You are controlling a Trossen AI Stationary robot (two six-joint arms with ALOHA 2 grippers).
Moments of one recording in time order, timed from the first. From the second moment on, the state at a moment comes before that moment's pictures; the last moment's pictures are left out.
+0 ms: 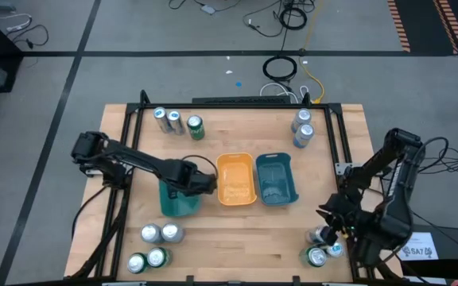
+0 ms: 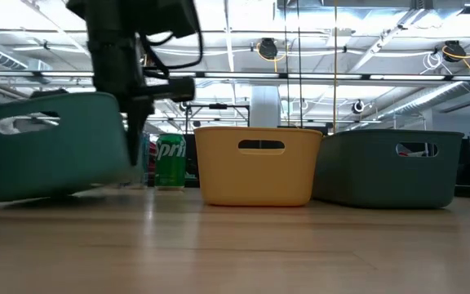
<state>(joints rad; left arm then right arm) -0.17 1.69 1.07 -0.75 -0.07 -1.91 1.13 1.42 1.33 -1.57 0.66 1.84</state>
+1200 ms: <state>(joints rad) -0.12 1.95 1.41 -0.95 -0.07 -1.72 1.41 1.42 1.33 -1.57 0.66 2.00</state>
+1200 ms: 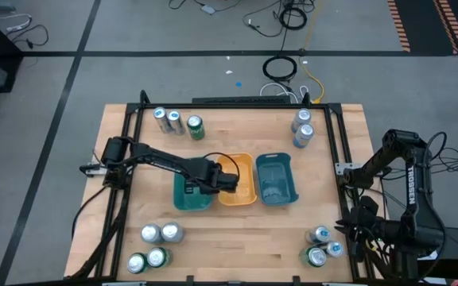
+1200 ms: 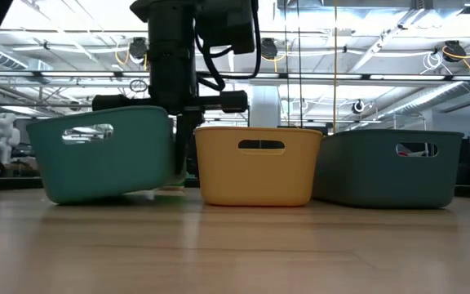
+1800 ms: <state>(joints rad) -0.12 1.95 1.42 -0.96 -0.05 -1.71 1.41 1.42 1.33 -1.57 0.66 2.00</state>
